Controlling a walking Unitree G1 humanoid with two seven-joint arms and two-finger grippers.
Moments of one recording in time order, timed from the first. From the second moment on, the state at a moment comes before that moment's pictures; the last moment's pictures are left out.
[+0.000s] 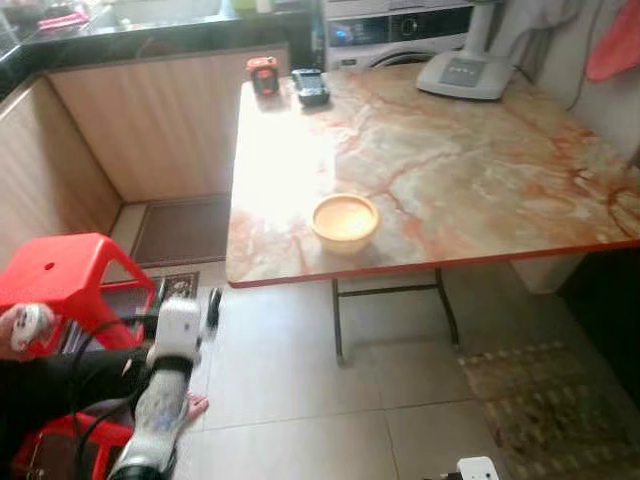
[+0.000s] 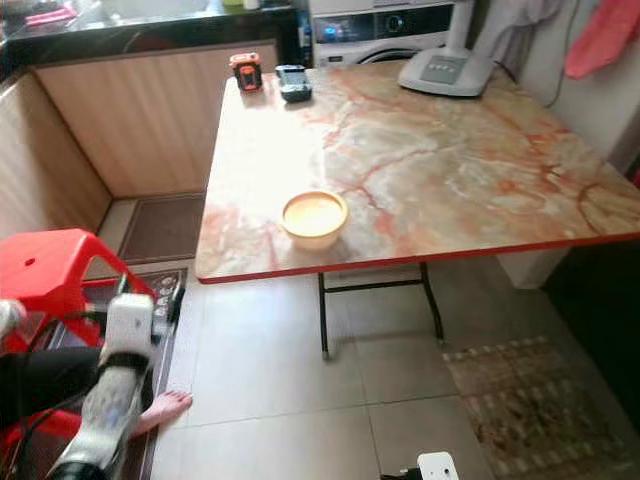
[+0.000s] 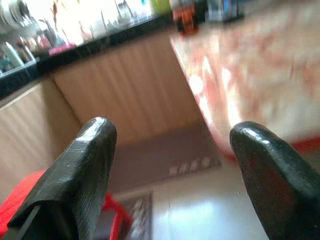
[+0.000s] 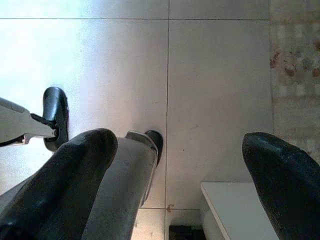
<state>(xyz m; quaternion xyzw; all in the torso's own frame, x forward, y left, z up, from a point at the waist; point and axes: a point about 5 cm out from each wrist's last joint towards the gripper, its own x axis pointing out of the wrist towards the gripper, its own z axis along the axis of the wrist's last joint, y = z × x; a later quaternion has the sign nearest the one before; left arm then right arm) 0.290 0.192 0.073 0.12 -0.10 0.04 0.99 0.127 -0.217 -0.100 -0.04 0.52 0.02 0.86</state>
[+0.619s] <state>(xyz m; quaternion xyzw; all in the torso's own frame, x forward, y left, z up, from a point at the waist) 0.319 0.157 0.123 0.00 -0.16 0.02 0.99 0.128 -0.217 -0.100 -0.04 0.51 0.02 0.86</state>
